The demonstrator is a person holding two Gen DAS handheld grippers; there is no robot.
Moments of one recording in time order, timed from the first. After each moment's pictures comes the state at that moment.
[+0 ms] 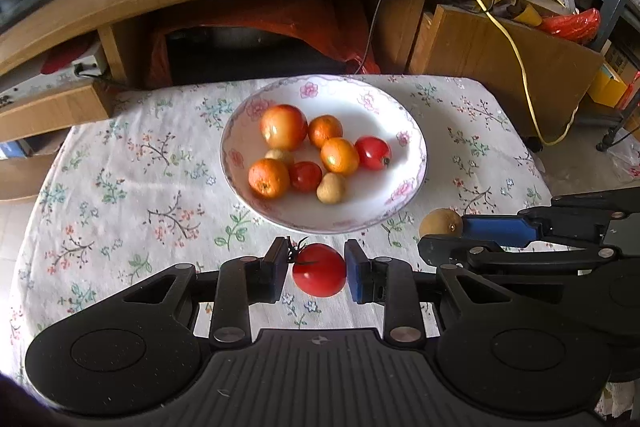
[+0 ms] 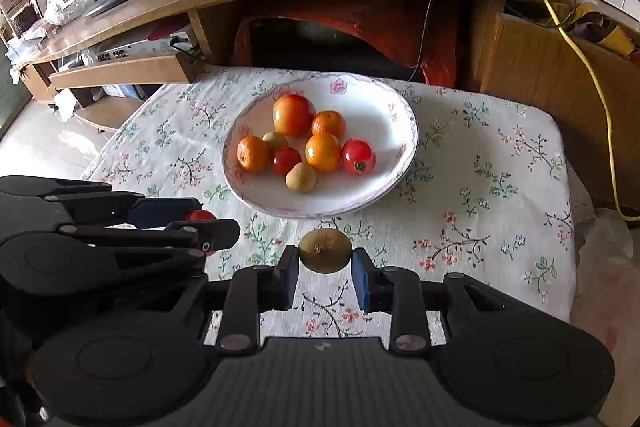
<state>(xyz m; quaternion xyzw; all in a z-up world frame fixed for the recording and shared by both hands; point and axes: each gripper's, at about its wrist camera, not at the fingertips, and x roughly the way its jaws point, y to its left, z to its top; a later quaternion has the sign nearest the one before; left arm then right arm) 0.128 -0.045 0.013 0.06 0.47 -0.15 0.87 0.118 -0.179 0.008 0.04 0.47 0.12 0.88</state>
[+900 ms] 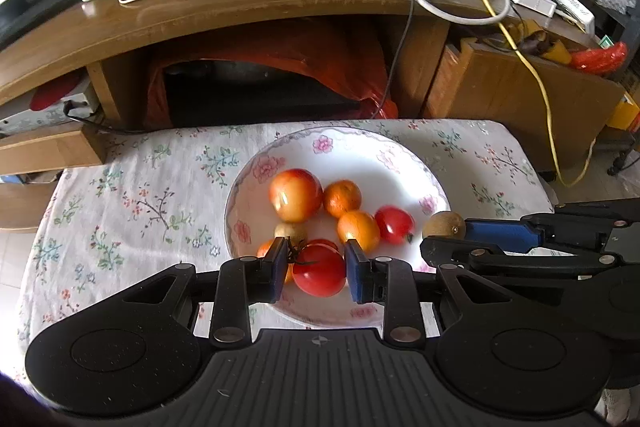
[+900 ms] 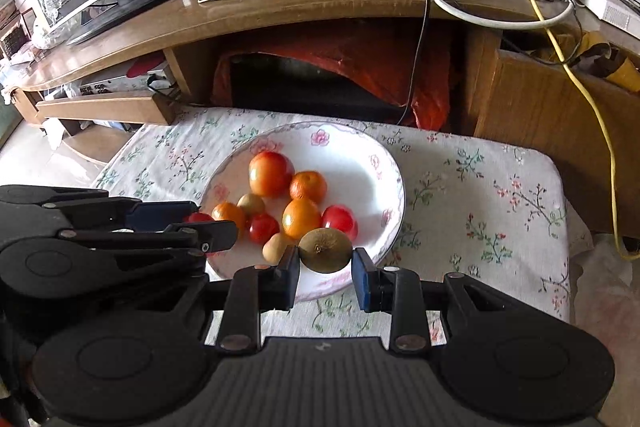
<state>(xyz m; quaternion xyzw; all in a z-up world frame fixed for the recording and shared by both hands) 0.185 -0.055 0.016 0.06 0.46 -0.14 0.88 0.172 -0.187 0.014 0.05 0.45 0.11 0.89</state>
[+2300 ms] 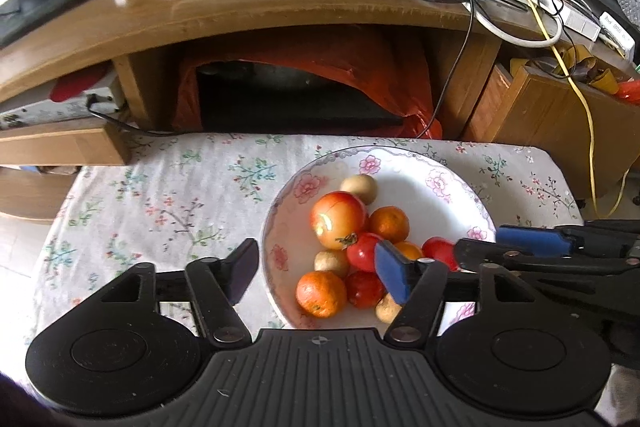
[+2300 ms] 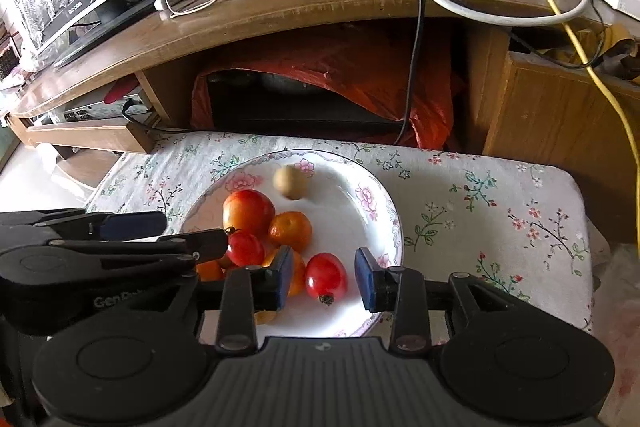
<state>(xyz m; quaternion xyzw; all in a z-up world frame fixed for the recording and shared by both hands) 0.205 -0.043 0.011 0.04 0.45 -0.09 0.89 0.210 -0.194 0.000 0.08 0.45 0.10 0.89</state>
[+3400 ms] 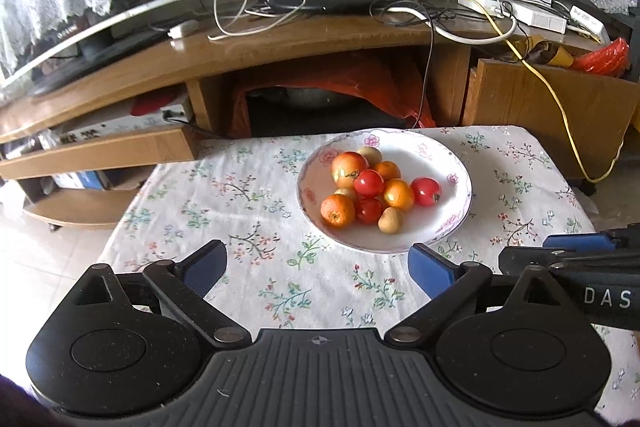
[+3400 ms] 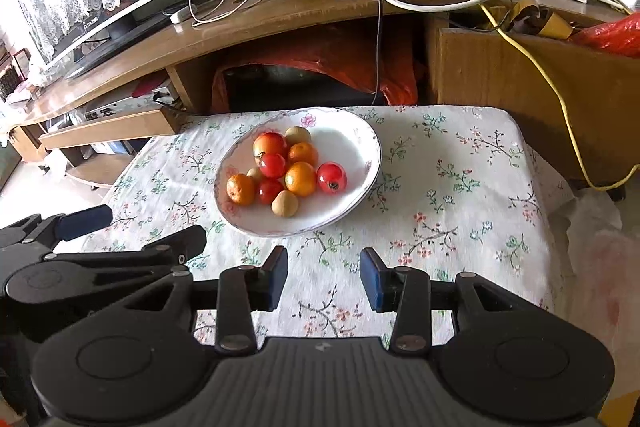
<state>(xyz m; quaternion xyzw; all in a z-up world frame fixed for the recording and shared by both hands) 0.080 -0.040 0.034 0.09 0.36 -0.05 0.93 0.079 -0.196 0.026 0.11 0.42 0.07 0.90</state>
